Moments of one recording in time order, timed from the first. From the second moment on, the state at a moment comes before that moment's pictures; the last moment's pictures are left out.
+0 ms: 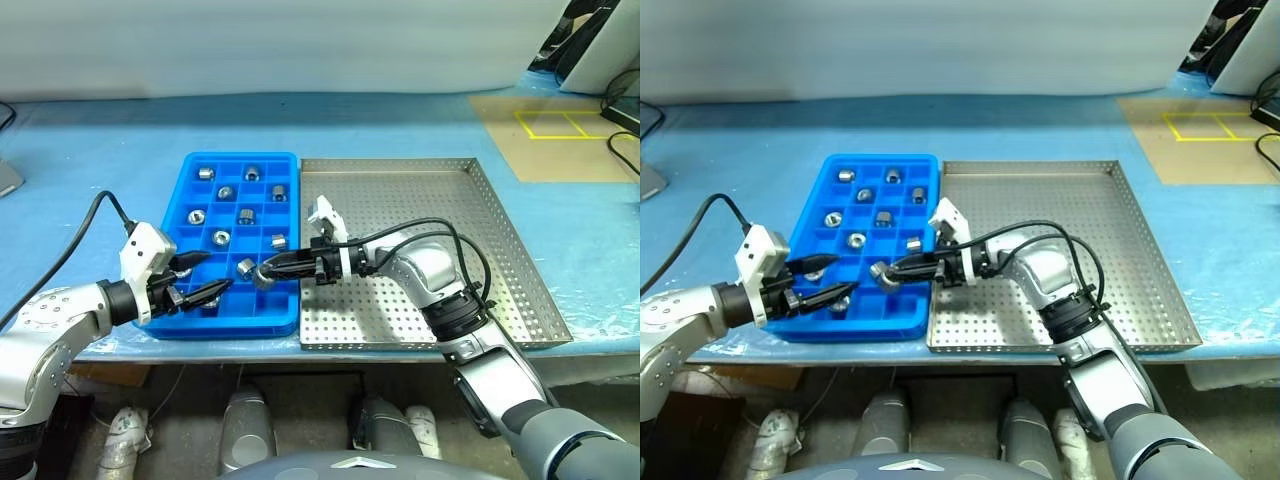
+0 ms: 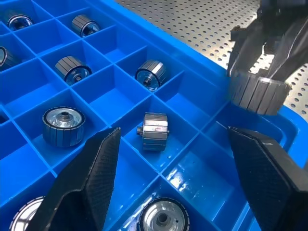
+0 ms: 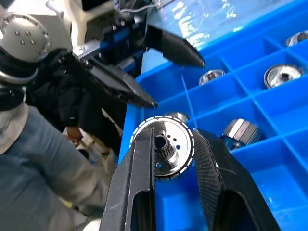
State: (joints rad) left arm 0.04 0.77 0.27 -0.47 -0.61 0.69 -0.80; right arm -0.68 -0.24 0.36 0.18 0.39 0.68 1.13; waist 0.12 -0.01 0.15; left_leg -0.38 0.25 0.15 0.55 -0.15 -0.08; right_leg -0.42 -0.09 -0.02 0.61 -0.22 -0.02
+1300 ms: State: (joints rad) left arm -0.56 0.37 -0.07 0.12 -0.37 0.44 -0.74; right arm -0.47 -0.33 -0.22 0.03 0.27 0.44 0.37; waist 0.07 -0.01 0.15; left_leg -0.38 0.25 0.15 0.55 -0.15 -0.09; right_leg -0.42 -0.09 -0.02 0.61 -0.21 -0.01
